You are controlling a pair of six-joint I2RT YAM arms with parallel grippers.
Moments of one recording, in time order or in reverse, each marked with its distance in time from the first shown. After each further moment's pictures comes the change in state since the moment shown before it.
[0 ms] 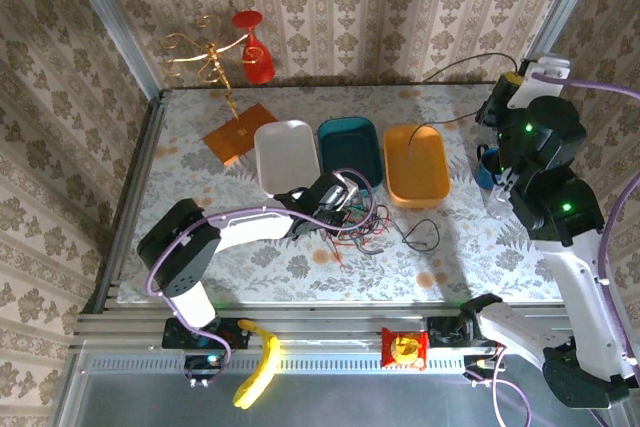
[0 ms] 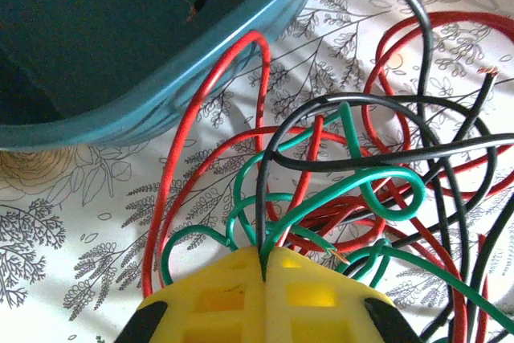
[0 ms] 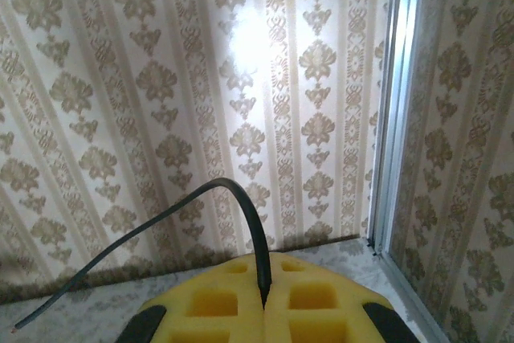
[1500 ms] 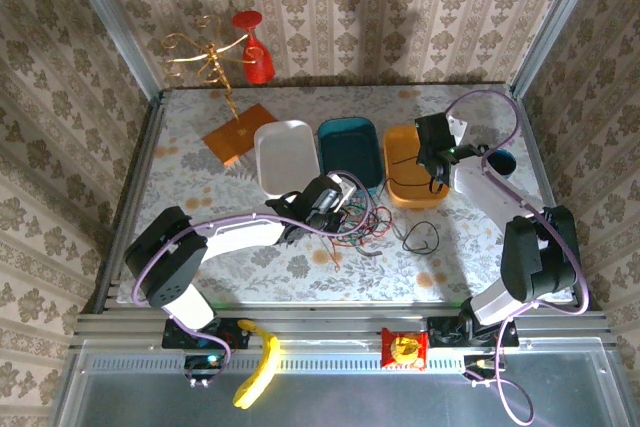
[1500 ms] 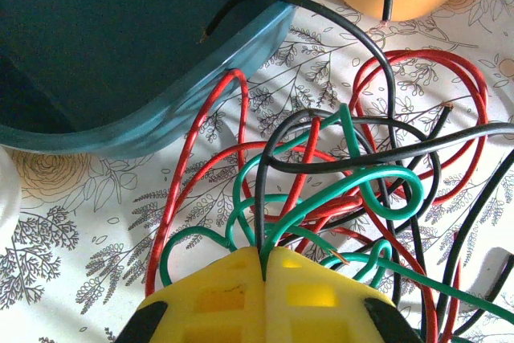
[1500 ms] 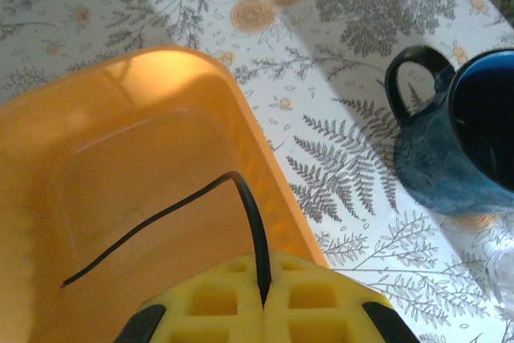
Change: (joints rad) left arm -0.010 -0.090 -0.072 0.078 0.000 0.010; right arm -0.035 0.550 -0.378 0.008 -0.027 0.462
